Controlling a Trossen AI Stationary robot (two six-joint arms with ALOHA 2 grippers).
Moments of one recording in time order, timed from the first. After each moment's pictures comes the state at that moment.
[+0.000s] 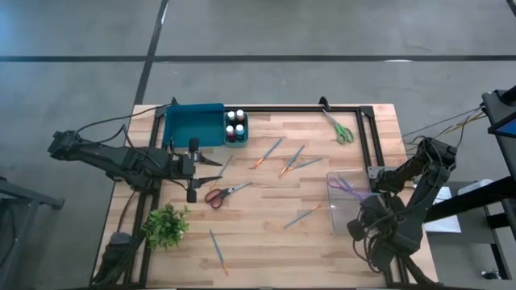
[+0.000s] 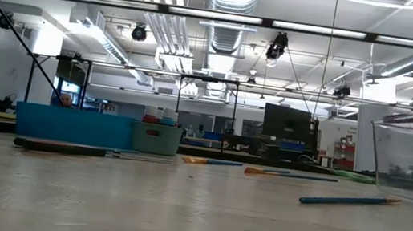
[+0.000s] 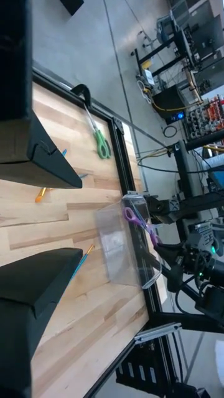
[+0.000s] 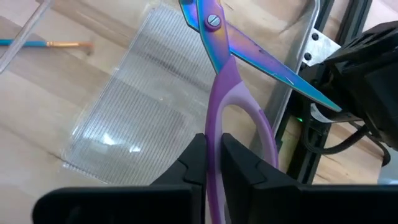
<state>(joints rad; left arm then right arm) -0.25 0.83 0.71 -0.13 -0.29 0.17 1.09 1.53 1.09 -1.57 0.25 2.22</state>
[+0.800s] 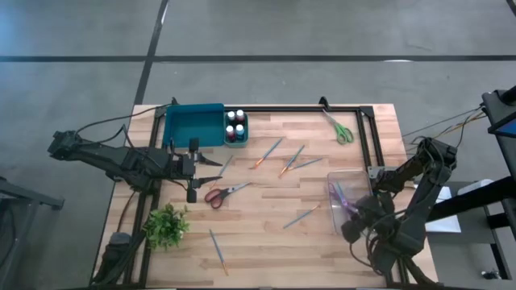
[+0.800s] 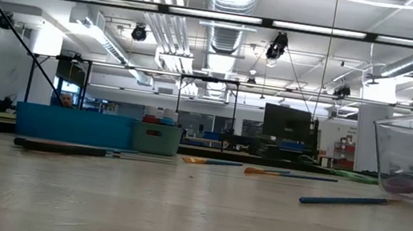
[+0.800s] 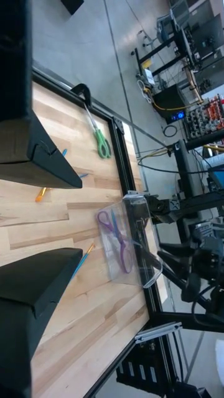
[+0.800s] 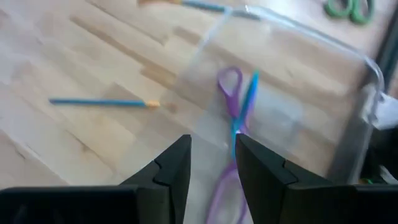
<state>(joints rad) -0.25 0.83 0.71 -0.13 -0.29 0.17 1.08 1.53 1.17 -1.57 0.59 2.22</state>
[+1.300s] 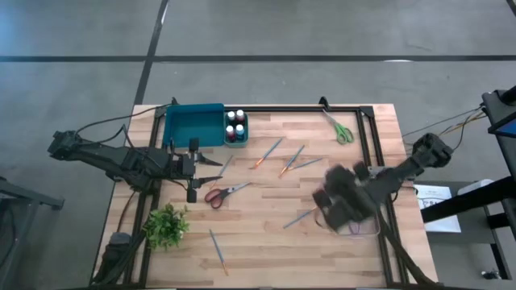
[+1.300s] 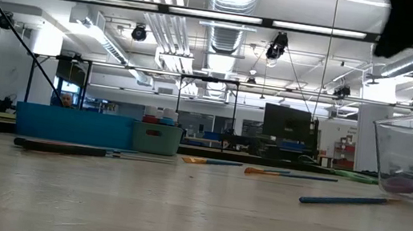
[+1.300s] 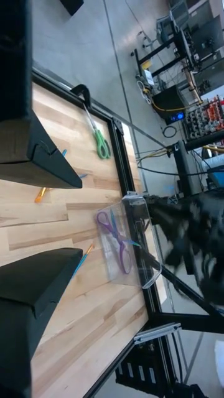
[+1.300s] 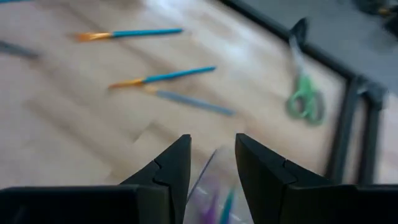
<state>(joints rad) -0.25 0.83 0.71 -0.13 -0.29 0.17 0.54 1.52 1.28 -1.57 0.77 1.61</state>
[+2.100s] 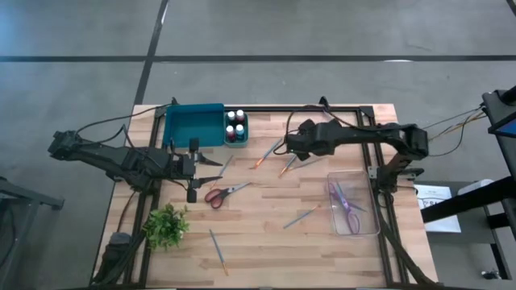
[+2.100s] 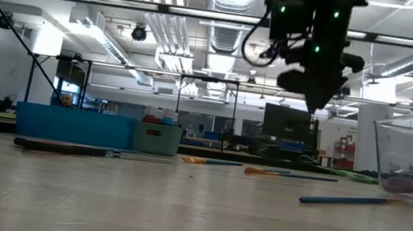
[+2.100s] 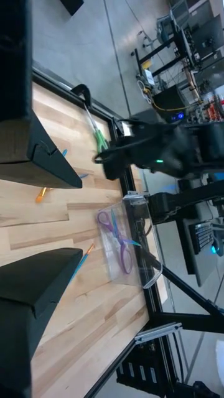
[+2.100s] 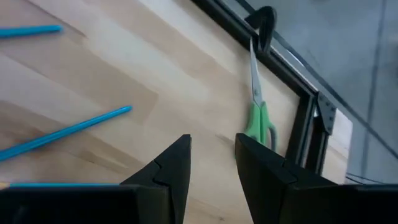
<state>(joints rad) -0.25 0.83 0.71 -0.13 -0.29 0.17 -0.20 1.68 1.27 -1.22 0.69 0.84</state>
